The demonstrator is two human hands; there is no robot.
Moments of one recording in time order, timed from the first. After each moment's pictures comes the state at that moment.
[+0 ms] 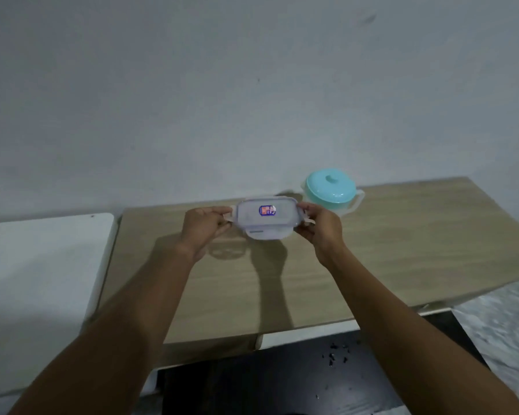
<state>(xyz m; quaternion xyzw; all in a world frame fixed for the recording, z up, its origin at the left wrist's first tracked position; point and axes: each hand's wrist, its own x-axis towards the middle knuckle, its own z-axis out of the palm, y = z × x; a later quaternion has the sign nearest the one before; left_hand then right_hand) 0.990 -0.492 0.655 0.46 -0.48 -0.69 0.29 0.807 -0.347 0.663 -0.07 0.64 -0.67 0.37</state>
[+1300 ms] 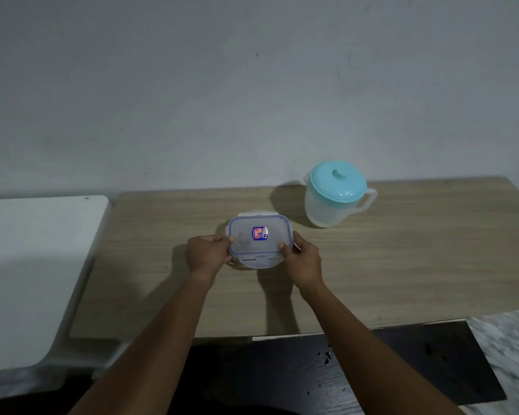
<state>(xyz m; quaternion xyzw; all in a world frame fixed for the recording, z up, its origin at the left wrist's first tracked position) 0.961 -0.455 0.577 0.61 -0.44 -0.59 0.29 0.813 -0.335 0.569 -0.25 0.74 -0.54 0.31</state>
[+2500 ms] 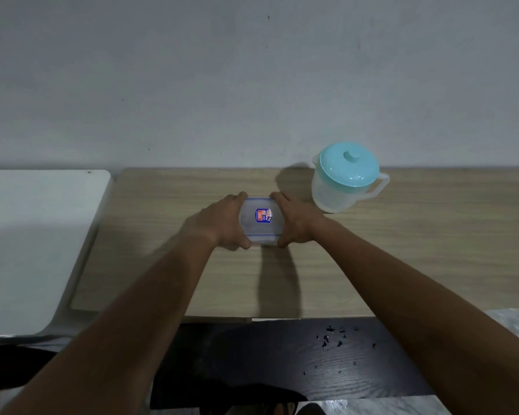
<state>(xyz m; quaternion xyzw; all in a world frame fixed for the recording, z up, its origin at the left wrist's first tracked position) 0.949 -0.479 0.608 0.42 -0.87 -0.24 -0.05 0.762 -0.395 0.604 -0.62 0.74 -0.01 0.25</state>
